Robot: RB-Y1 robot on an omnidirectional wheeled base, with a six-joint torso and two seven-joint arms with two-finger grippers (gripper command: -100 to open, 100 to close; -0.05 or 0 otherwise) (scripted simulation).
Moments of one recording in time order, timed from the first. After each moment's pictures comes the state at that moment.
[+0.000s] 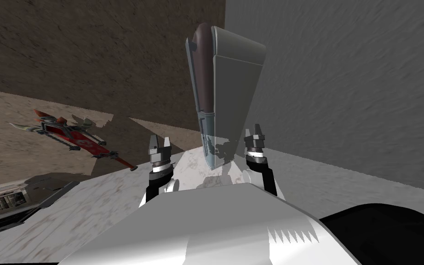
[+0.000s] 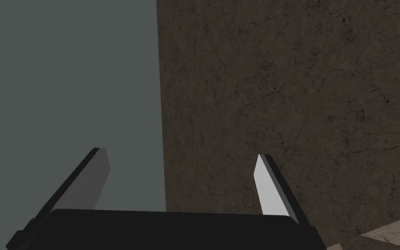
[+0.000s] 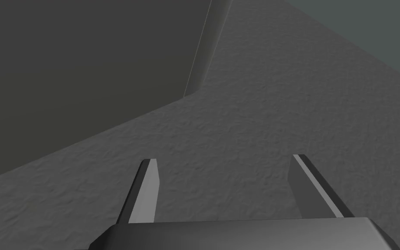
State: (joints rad) left arm 0.47 -0.04 -0.06 -2.24 -0.04 -0.64 -0.13; right arm 0.45 0.02 0.04 -2.35 -0.07 -0.42 0.08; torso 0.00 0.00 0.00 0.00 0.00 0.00
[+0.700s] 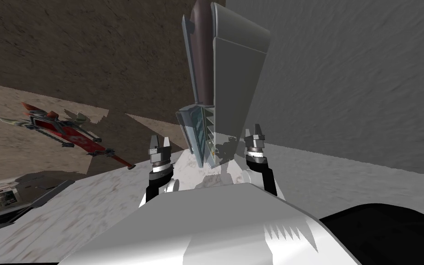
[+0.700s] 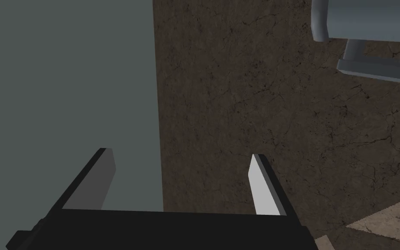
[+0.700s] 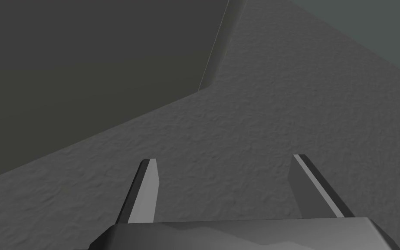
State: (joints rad) left arm 0.47 -0.04 -0.06 -2.24 -0.04 -0.64 -0.13; right arm 0.45 0.02 0.04 -2.35 -0.07 -0.42 0.08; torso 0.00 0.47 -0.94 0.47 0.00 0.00
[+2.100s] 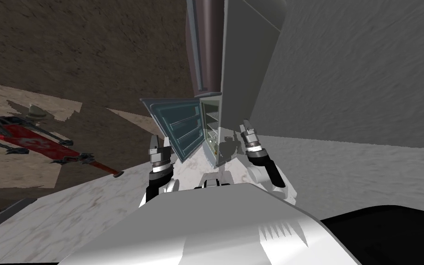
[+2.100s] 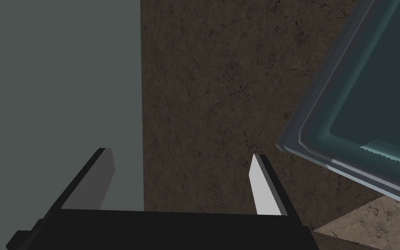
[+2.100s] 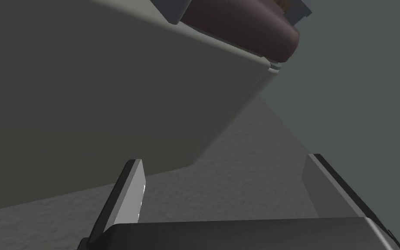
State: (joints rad) left arm 0.47 -0.04 -0.06 -2.24 -0.04 -0.64 -0.13; right arm 0.35 -0.27 0.03 -2.40 -0.09 -0.26 0.28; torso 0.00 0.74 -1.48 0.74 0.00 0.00
